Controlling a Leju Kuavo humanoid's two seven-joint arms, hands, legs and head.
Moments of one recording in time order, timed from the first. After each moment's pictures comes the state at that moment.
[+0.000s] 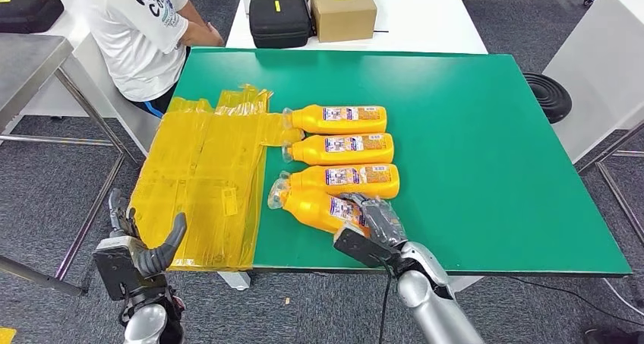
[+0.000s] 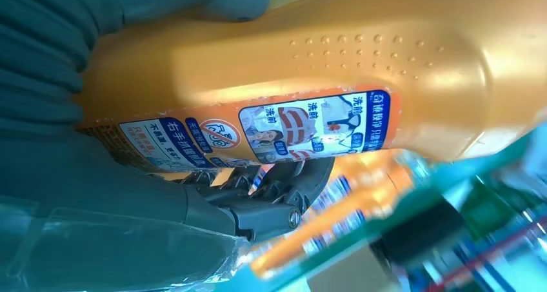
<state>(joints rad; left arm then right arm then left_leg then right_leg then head) 0.03 -0.20 -0.04 -1.40 -0.08 0.43 -0.53 -0.20 0.03 0.34 -1.21 0.69 -0.04 -0.35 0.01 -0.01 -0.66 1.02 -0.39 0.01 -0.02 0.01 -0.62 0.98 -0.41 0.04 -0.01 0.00</state>
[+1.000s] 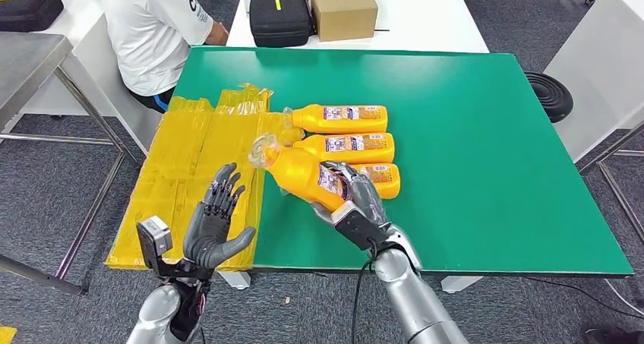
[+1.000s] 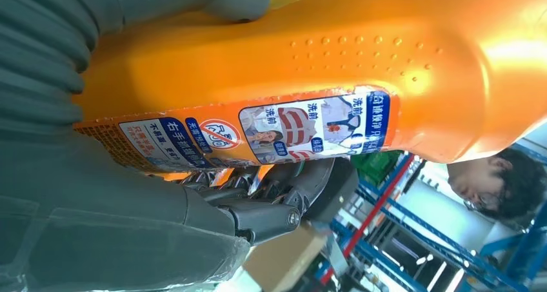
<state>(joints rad) -0.08 -0.12 -0.25 -1.36 0.11 -0.29 -0.45 -0.32 0.19 0.27 -1.04 0.51 -0.11 -0.64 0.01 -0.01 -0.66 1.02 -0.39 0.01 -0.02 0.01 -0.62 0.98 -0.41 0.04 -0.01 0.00</state>
